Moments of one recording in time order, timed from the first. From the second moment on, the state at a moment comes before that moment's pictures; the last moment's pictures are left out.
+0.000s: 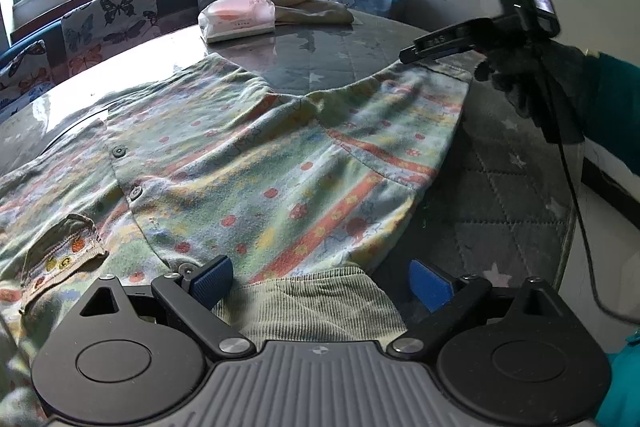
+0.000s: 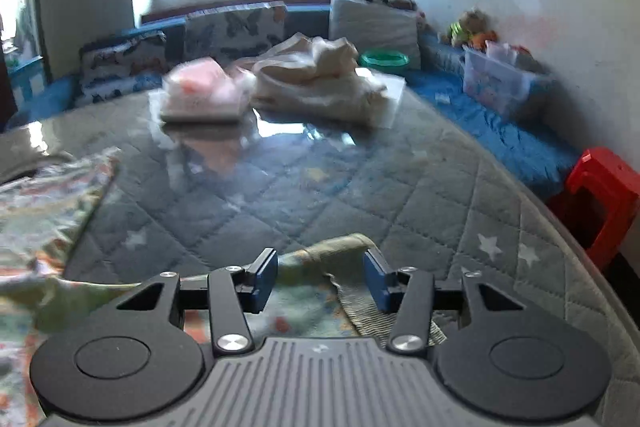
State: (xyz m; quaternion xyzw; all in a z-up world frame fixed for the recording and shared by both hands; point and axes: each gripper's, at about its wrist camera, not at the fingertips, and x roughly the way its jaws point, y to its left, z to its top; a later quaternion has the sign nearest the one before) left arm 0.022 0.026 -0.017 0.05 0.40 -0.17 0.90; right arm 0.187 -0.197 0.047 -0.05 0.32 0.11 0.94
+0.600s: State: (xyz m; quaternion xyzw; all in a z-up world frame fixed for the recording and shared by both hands) left arm -0.039 0.195 0.055 -0.10 0.26 0.11 0.96; right arm 0.154 -0.179 0.032 -0.06 0.35 0.15 0.92
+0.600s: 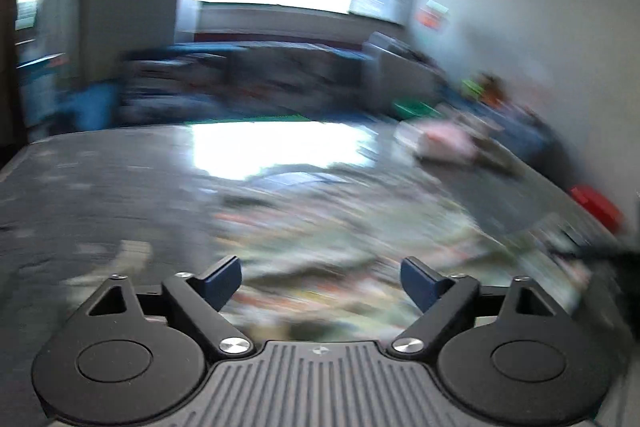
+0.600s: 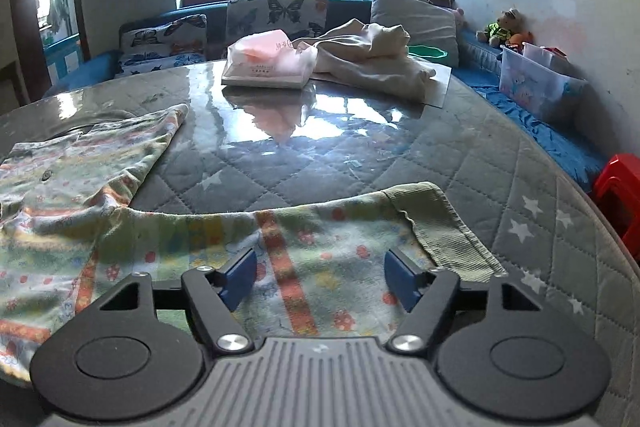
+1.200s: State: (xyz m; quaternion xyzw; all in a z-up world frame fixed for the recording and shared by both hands) left arm -0.019 0.315 -0.007 -0.14 0.34 0.29 0.89; right arm 0.153 -0.172 0.030 -0.06 0.35 0.15 0.92
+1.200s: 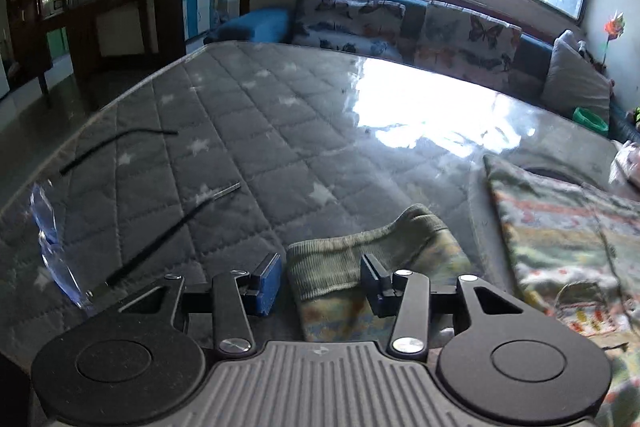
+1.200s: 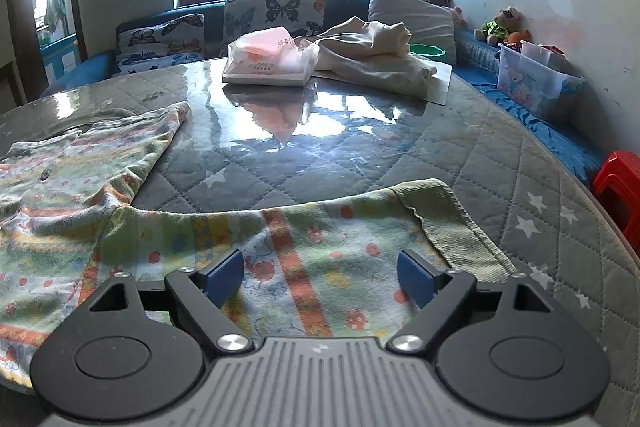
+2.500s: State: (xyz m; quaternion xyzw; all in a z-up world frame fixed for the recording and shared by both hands) left arm -0.111 0.287 0.017 -0.13 0.31 0.46 0.82; right arm 0.155 -0.170 0.023 -0.05 0.34 0.15 0.93
